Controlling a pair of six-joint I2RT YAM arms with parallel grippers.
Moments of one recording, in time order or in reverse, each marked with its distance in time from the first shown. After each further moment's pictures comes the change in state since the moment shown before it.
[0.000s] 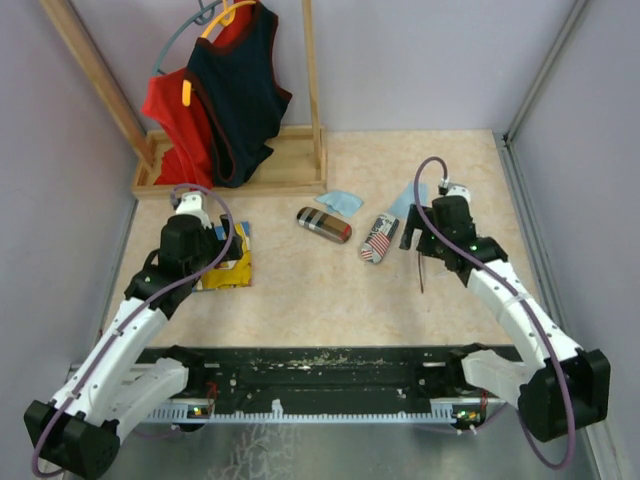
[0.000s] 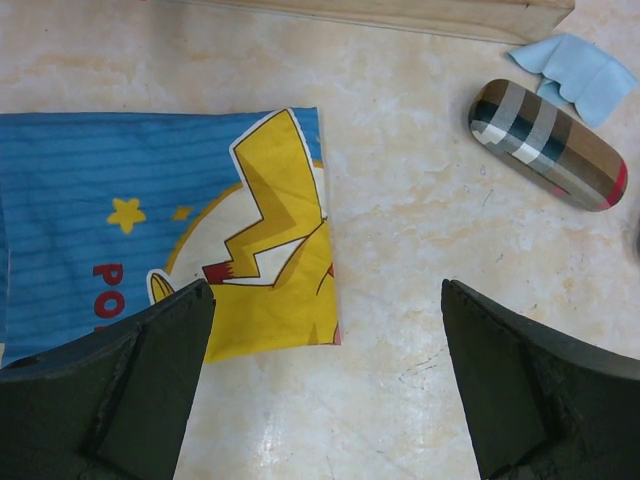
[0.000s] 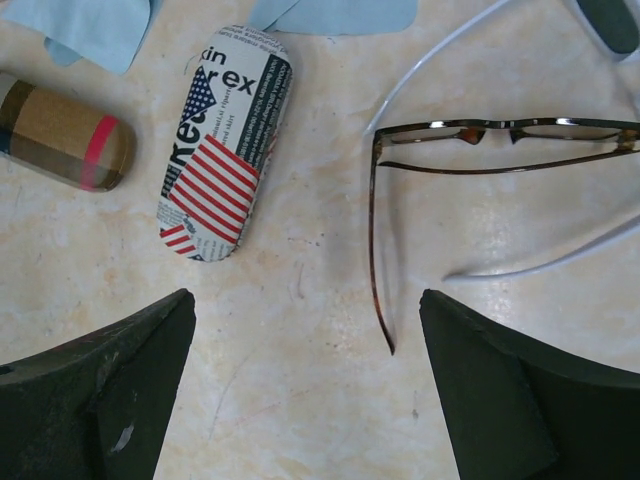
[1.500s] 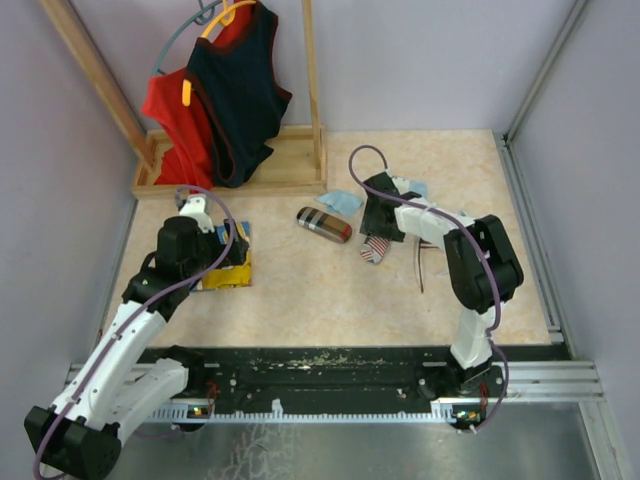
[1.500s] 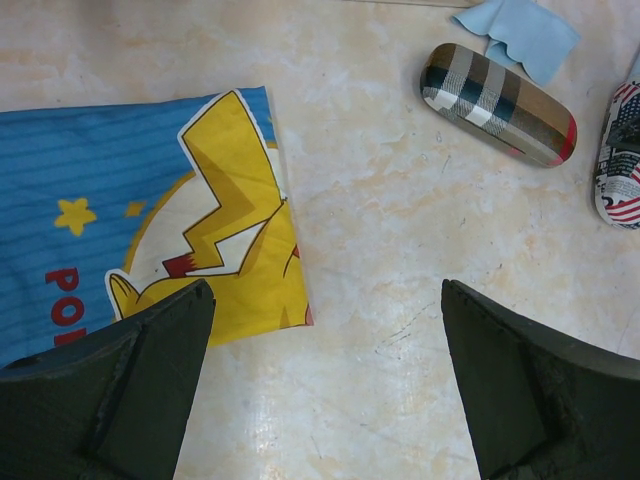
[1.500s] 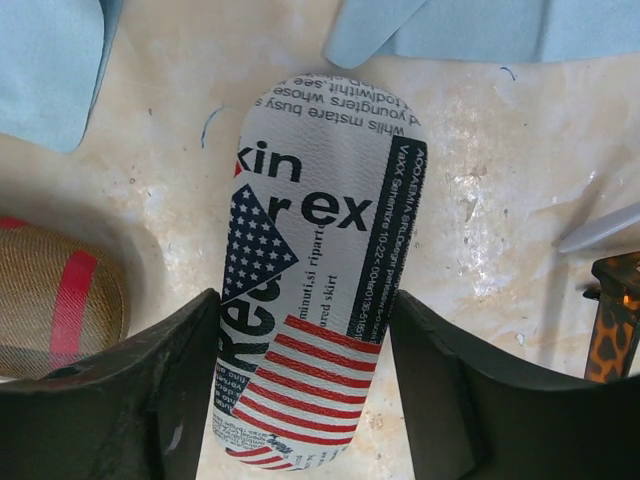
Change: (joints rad) left arm 0.016 -0.020 -0.010 -0.014 0.140 0.034; right arm 0.183 0.816 0.386 0.088 0.129 0.216
